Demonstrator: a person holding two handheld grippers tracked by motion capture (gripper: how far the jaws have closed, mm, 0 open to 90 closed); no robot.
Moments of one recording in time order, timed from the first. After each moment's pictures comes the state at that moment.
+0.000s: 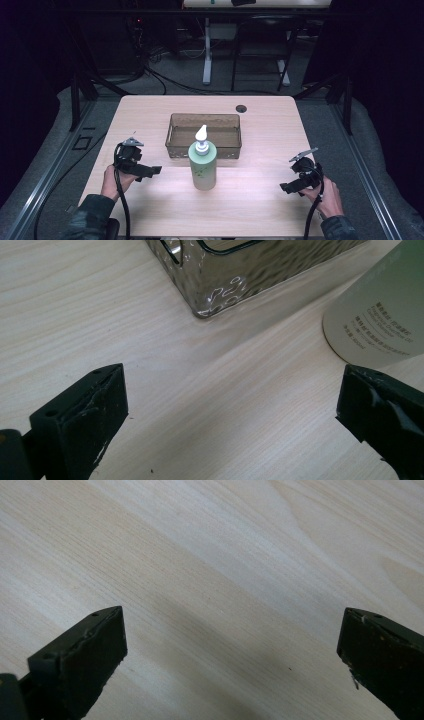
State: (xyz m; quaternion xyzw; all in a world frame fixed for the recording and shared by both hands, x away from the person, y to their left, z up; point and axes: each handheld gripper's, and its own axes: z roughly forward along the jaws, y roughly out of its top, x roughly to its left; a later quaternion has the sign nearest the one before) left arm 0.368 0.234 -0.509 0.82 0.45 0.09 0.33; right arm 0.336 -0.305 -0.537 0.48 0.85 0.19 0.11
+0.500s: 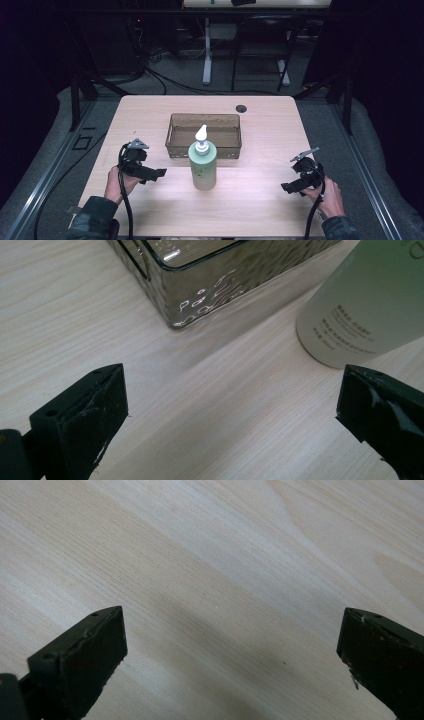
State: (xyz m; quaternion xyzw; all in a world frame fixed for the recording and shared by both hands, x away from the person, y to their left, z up) left arm 0.356 0.215 -0.500 0.83 0.42 0.10 0.35; right arm 0.336 -0.308 -0.535 0.48 0.85 0.18 0.11
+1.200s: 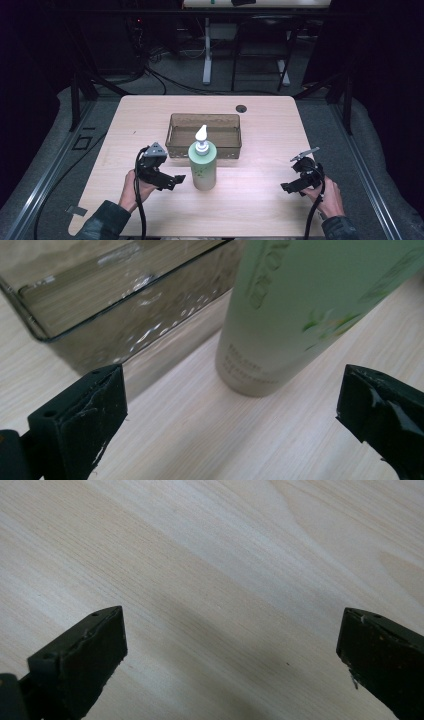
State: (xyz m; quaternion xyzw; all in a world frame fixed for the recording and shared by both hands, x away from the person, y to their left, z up) left arm 0.331 0.161 -0.486 0.85 0.34 0.10 0.39; right arm 0.337 -0.308 -0.536 0.48 0.85 0.19 0.11
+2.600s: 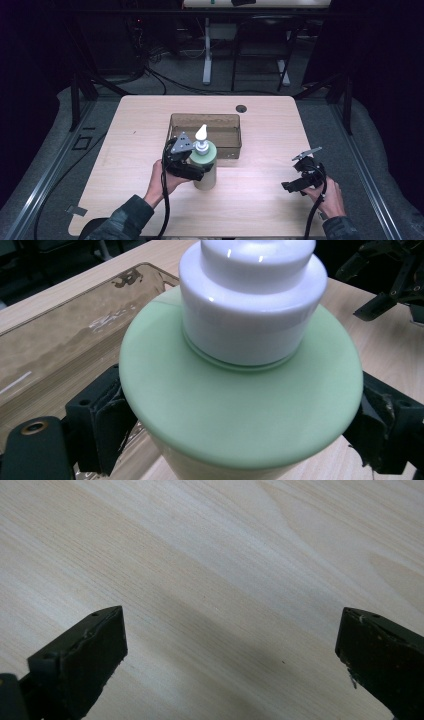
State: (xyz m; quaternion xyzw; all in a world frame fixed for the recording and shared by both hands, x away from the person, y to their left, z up) left arm 0.340 0.095 -0.462 0.84 0.28 0.14 0.45; right arm 0.335 -0.310 -0.531 0.49 0.84 0.20 0.11
